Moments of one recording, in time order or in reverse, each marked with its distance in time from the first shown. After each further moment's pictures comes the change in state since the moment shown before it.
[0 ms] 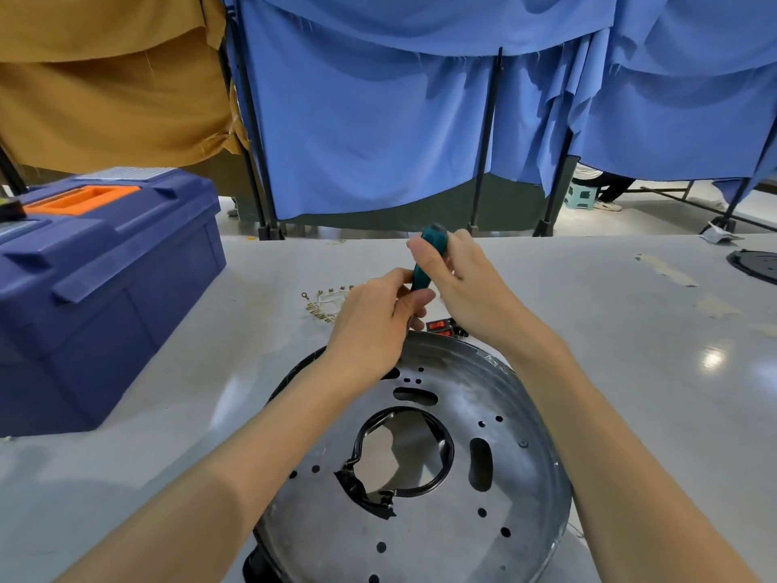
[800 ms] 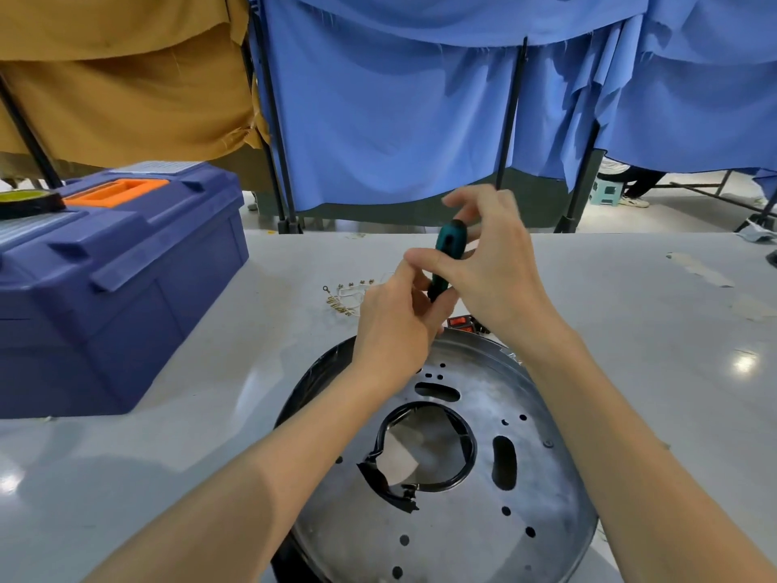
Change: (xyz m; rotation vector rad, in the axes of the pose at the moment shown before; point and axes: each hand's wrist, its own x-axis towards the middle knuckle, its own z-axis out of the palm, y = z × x) left_hand -0.006 -0.008 0.009 -0.042 0.192 0.044; right_hand -0.003 -0.027 0.001 0.041 0.243 -0.082
